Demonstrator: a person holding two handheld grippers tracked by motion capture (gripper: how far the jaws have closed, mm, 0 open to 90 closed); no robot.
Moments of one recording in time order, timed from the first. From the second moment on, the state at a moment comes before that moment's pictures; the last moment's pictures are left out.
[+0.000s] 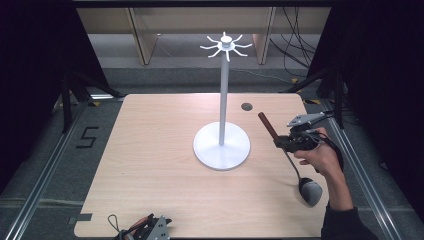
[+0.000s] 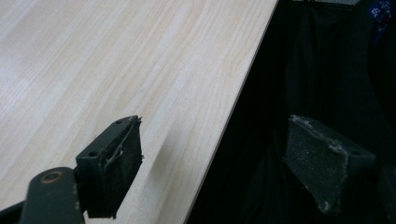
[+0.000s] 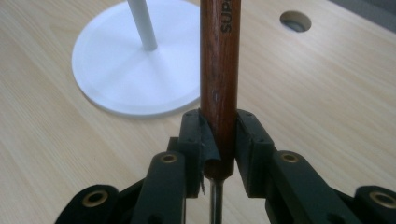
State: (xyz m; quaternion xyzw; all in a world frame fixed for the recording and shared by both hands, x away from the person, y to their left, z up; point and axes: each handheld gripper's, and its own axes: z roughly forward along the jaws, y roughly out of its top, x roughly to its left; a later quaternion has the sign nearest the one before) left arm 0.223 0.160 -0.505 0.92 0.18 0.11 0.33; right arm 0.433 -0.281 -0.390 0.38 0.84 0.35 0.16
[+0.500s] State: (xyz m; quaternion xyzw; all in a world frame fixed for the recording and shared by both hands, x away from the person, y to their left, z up) left arm 0.223 0.161 -0.504 0.92 0.18 0.11 0.33; right arm 0.419 -0.296 -0.373 0.37 0.83 0.40 0.15
